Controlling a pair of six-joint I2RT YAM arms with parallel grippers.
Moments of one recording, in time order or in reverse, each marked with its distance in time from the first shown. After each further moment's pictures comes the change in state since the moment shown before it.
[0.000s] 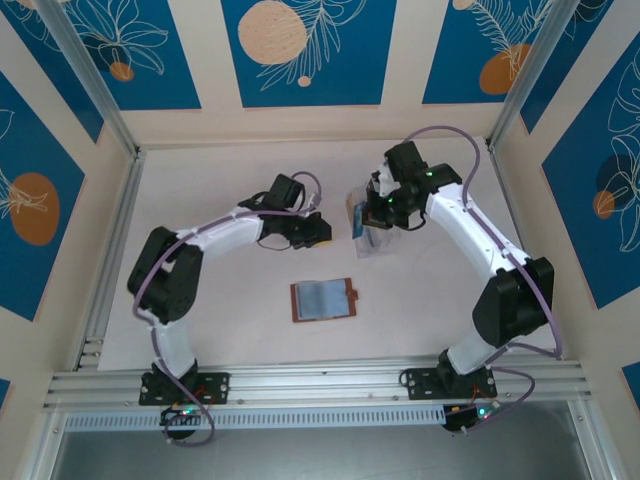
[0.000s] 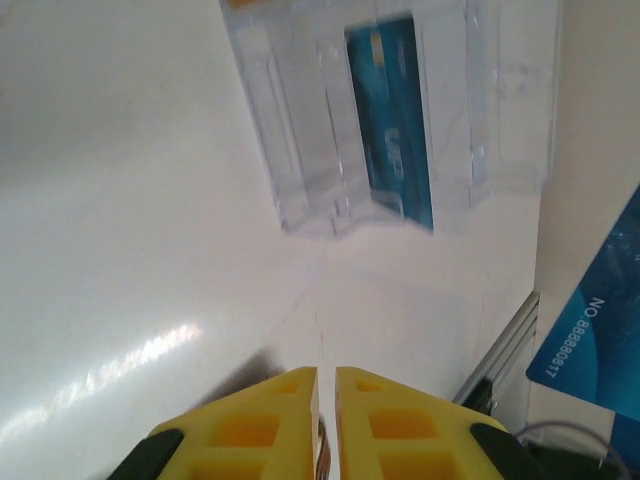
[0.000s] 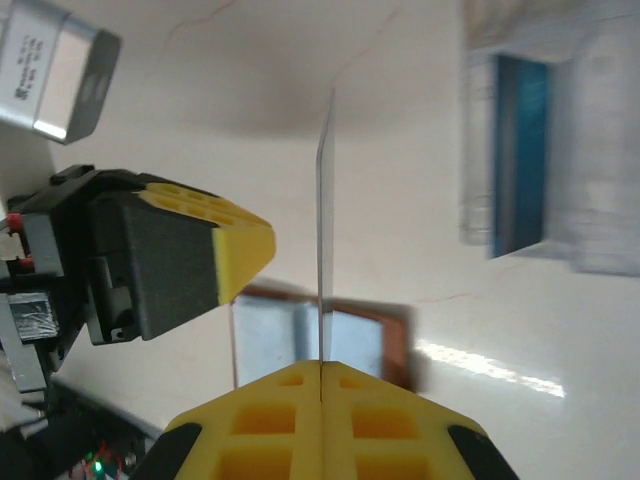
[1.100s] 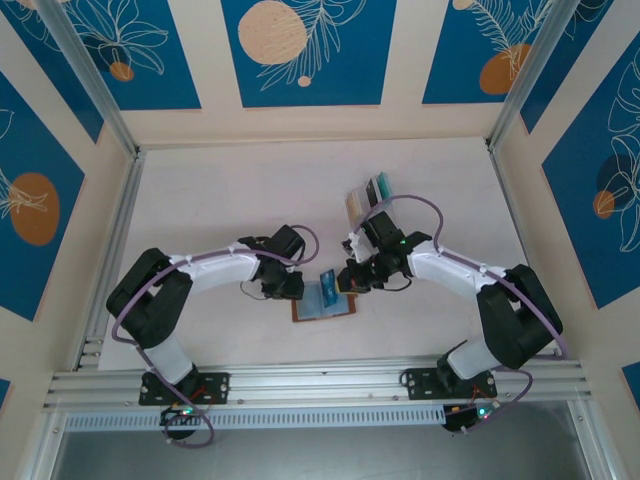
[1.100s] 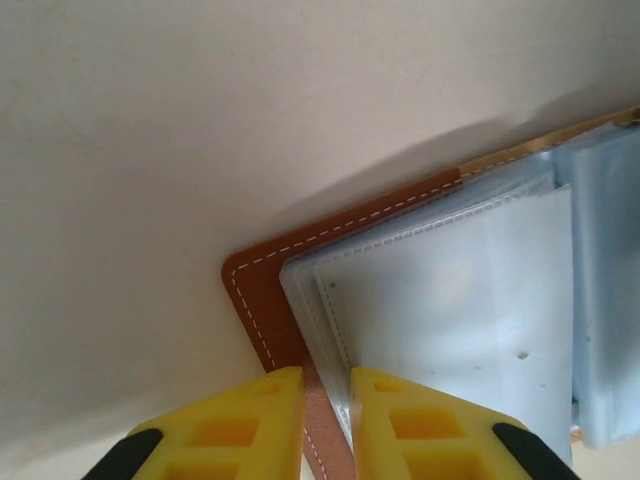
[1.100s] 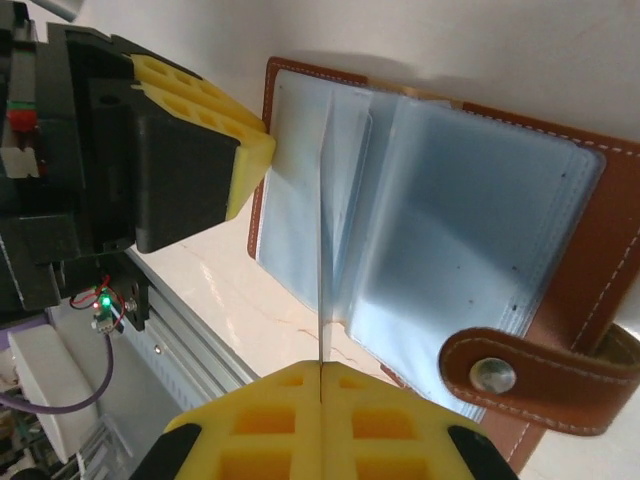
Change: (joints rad) left arm -0.141 -0.134 -0.311 -0.229 -0.387 0.136; right arm 0.162 -0.095 -0.613 0.479 -0.298 0.038
